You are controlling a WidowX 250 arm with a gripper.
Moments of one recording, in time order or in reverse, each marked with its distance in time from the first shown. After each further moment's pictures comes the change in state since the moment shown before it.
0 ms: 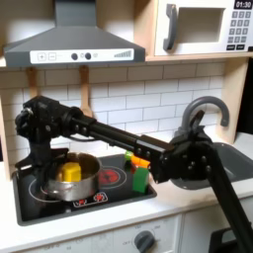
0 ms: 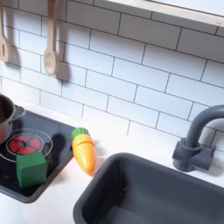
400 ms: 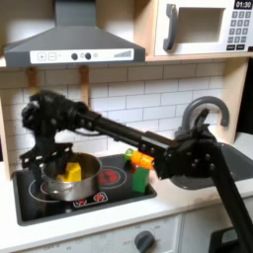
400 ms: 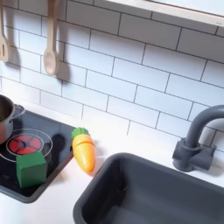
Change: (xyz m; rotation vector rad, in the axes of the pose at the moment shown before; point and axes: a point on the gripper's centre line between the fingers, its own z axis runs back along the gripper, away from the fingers) arm 0.008 -0.014 0.012 0.035 -0.023 -0.056
